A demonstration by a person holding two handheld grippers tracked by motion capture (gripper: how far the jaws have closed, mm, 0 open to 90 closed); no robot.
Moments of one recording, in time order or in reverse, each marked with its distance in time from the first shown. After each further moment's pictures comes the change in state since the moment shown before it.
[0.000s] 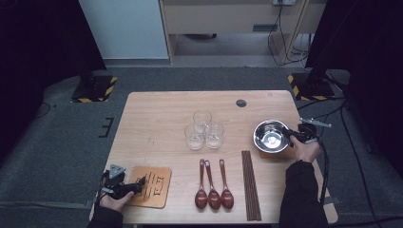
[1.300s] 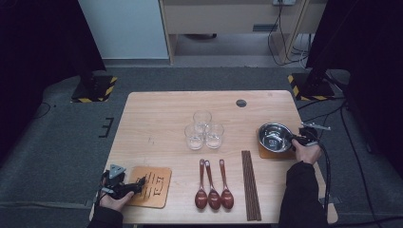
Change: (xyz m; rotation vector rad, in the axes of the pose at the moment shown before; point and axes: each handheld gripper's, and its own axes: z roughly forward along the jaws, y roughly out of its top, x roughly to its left) left arm 0.000 0.000 0.000 0.000 0.000 0.000; right arm -0.024 -0.016 0.015 0.074 -0.082 0.016
